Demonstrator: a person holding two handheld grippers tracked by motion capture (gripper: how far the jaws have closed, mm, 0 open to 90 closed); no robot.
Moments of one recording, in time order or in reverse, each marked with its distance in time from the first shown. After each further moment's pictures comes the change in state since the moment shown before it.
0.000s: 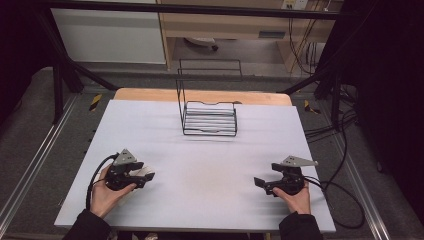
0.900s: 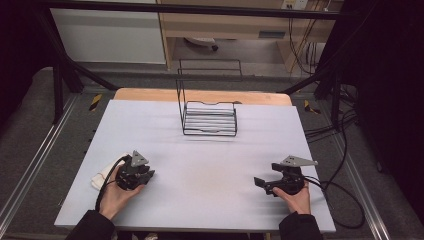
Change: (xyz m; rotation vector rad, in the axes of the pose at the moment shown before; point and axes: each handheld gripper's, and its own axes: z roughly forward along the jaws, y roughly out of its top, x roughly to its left) left arm -0.015 0.004 0.024 0.108 0.157 0.026; right arm 0.000 0.000 0.000 0.005 -0.004 -0.001
